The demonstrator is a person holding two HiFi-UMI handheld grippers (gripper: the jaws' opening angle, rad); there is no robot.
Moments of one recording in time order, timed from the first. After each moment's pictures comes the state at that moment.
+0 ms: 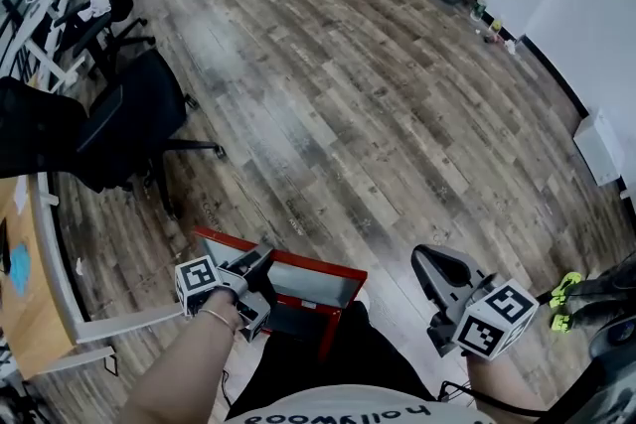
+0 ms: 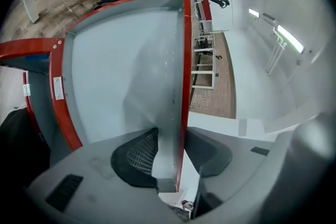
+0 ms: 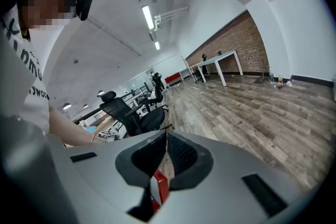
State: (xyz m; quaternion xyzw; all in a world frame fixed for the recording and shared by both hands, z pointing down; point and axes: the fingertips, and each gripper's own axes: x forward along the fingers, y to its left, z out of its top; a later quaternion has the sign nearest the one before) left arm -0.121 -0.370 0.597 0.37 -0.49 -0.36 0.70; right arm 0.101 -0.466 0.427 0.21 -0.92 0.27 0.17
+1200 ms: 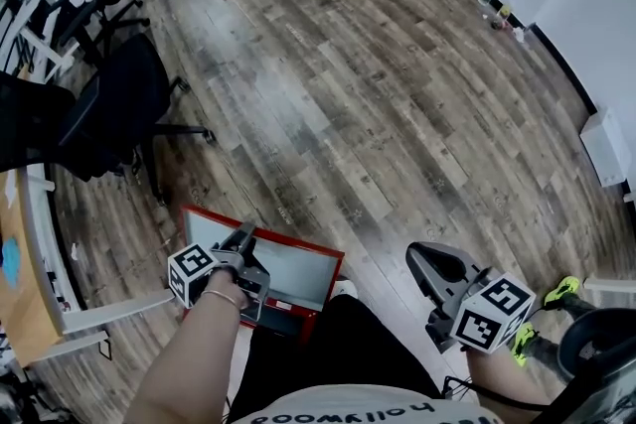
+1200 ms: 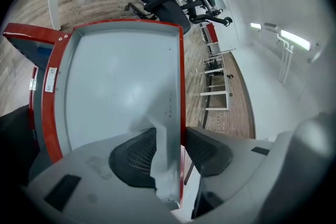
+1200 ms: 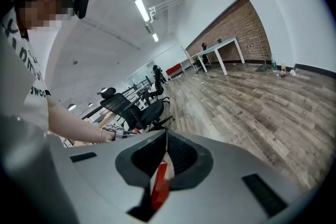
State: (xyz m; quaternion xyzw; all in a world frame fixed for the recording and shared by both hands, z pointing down) left arm -0.128 -0.410 0.640 0.27 -0.61 -0.35 0.65; right arm 0.133 -0.515 0.470 0.18 -0.91 0.31 0.20
